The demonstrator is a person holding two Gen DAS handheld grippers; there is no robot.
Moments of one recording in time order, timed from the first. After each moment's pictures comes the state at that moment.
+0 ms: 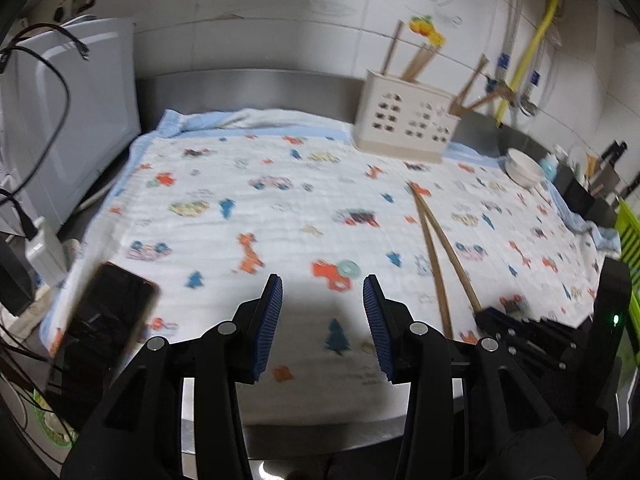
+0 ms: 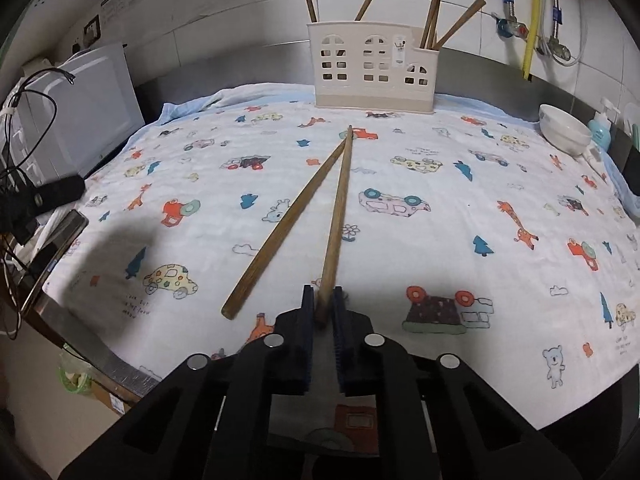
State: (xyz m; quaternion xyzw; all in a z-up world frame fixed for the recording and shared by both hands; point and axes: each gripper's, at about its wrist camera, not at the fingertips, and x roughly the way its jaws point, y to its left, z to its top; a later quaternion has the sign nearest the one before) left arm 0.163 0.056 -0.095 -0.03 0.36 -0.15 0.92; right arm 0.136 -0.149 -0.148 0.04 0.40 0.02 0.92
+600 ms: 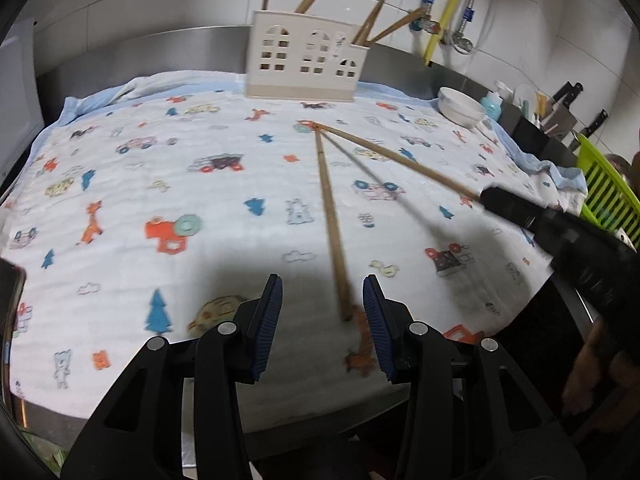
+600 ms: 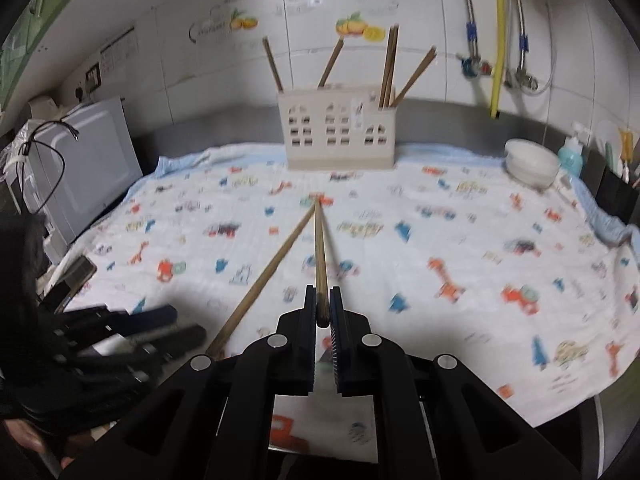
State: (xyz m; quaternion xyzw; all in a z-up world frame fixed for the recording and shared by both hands) left arm 0.156 -0.043 -0.143 0.01 0.40 -0.25 0.88; right arm 0.111 -0.203 -0.087 0.05 0.32 0.01 0.95
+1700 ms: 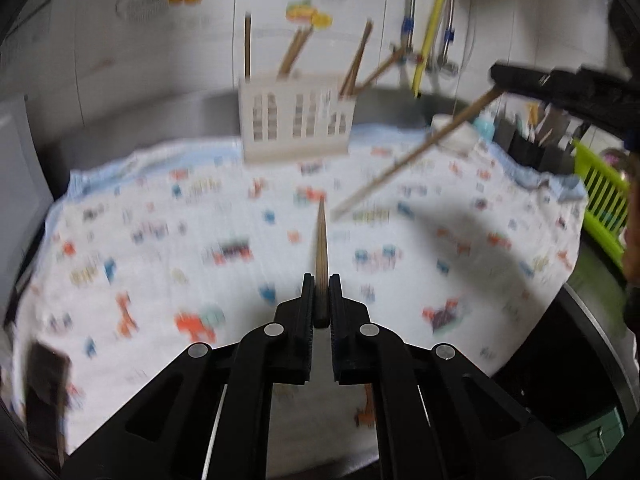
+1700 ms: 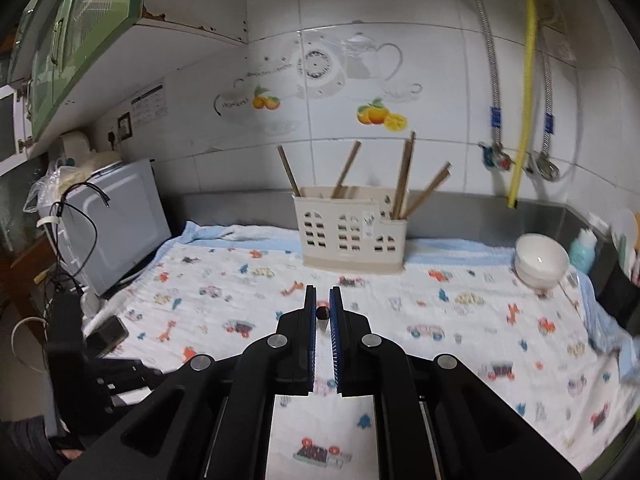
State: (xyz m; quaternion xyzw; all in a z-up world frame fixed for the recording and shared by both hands) left arm 0.172 -0.047 -0.077 0.05 0.32 -0.26 0.91; right arm 0.157 -0.242 0.027 0.03 0.26 0.08 0.96
